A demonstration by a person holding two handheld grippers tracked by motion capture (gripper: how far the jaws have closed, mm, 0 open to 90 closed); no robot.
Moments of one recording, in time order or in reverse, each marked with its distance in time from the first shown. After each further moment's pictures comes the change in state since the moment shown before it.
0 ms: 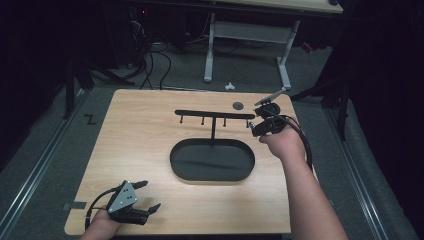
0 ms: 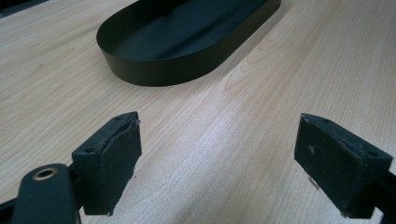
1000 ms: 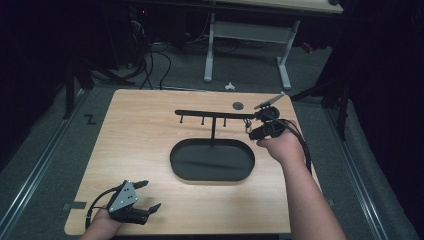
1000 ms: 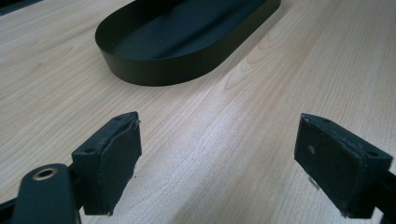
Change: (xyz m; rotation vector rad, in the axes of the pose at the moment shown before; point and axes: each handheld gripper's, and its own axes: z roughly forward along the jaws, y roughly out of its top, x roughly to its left) left arm 0.001 0.001 0.002 0.006 -0.004 -0.001; right arm 0.002 -0.008 0.007 -0.010 -0.014 0.004
